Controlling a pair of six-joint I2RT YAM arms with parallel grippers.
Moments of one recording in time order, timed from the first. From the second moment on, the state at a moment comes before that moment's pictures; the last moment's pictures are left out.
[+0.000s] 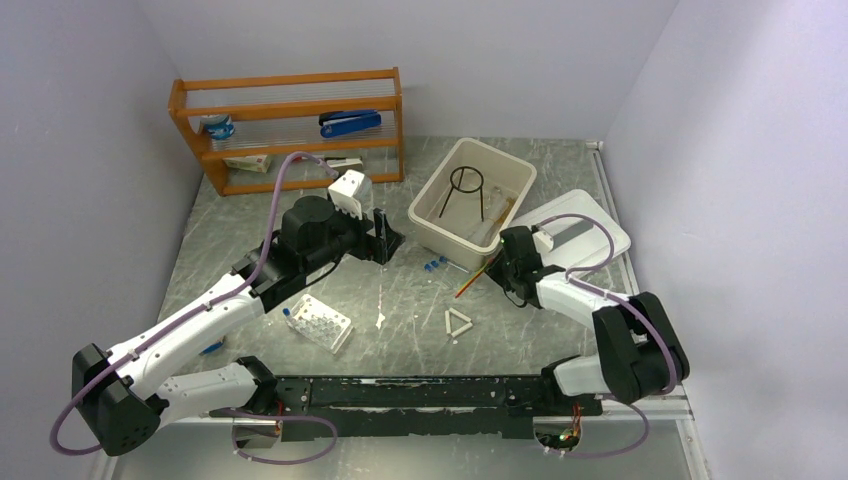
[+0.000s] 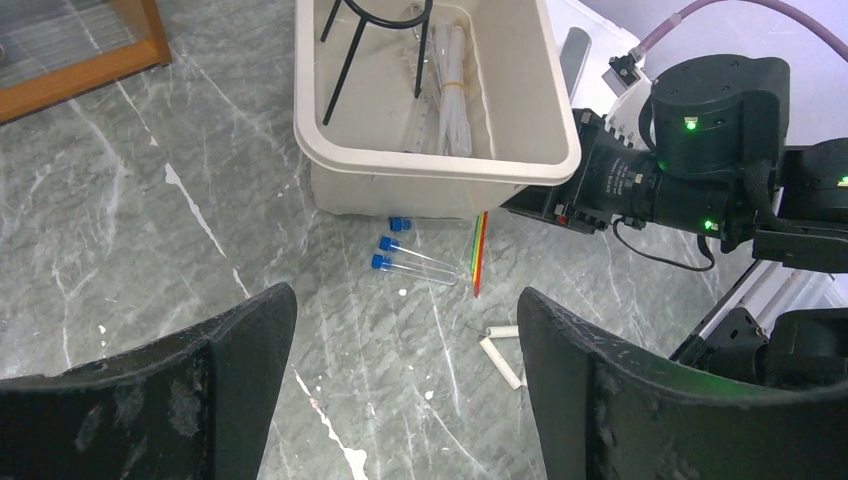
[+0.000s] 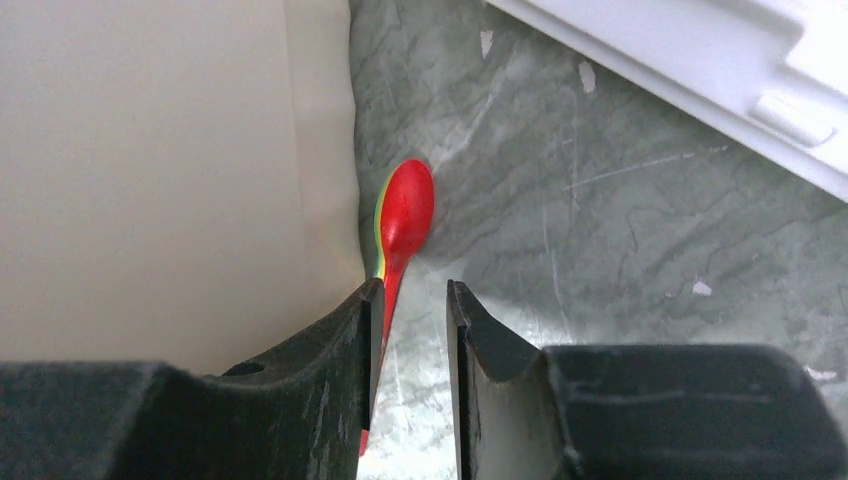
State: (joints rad) left arm -0.75 1.06 0.92 -0.15 -0.01 -0.34; right arm 0.36 1.34 0.52 -0.04 0.18 0.95
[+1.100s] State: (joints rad) left arm -0.75 1.06 0.91 -0.15 -0.02 -0.34; right arm 0.36 1.36 0.59 -0.24 0.31 0.86
